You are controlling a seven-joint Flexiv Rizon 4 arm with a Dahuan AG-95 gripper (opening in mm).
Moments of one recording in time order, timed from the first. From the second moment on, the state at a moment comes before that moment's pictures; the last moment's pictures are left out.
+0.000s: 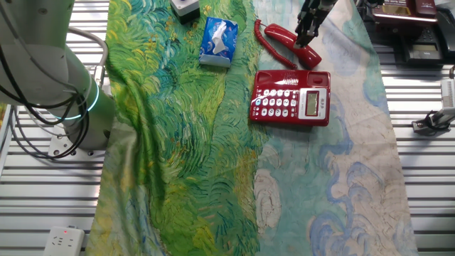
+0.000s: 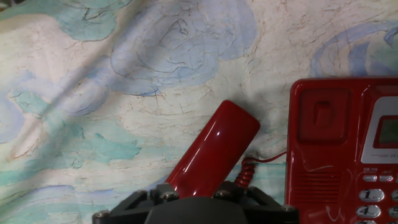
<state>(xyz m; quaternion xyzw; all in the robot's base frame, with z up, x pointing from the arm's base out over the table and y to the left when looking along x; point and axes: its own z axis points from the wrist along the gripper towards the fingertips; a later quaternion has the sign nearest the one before) 0.557 0.236 0.061 -0.08 -0.99 -0.03 0.08</state>
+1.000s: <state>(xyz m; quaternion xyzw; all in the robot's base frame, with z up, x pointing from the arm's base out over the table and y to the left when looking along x) 0.557 0.236 0.060 -0.08 -0.99 -0.03 0.06</state>
